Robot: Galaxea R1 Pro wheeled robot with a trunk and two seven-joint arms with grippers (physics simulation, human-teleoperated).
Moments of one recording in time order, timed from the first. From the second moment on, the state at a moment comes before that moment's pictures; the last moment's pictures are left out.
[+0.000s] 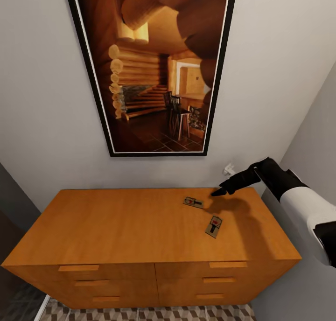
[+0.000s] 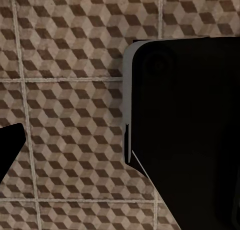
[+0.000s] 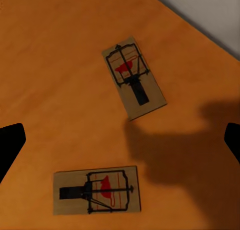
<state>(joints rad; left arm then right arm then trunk) -0.01 0.10 -0.31 0.04 0.36 -0.49 -0.09 -1.26 -0.28 0.34 -0.47 0.27 0.50 1.23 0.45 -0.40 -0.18</state>
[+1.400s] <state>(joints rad) 0.08 0.08 -0.31 0.04 0.36 -0.49 -0.08 -1.26 -0.27 0.35 -0.42 0.27 0.47 1.23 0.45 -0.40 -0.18</state>
